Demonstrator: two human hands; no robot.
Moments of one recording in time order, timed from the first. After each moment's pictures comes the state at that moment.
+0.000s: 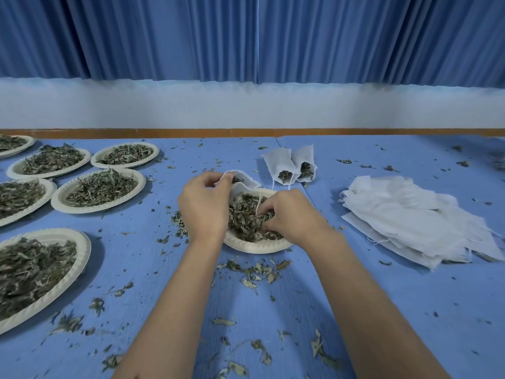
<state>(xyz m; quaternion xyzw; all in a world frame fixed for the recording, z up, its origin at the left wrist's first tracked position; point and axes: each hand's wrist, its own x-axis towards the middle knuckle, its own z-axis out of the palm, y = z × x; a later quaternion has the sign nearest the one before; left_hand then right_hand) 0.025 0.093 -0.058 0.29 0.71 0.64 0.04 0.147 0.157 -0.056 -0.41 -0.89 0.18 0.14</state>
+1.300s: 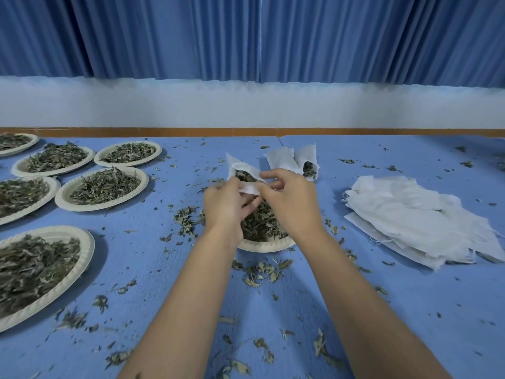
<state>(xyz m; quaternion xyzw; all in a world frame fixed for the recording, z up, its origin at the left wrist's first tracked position) 0.047 0.096 -0.043 0.12 0.50 0.76 0.40 0.134 0.149 -0.053 -0.42 -0.77 0.29 0.39</state>
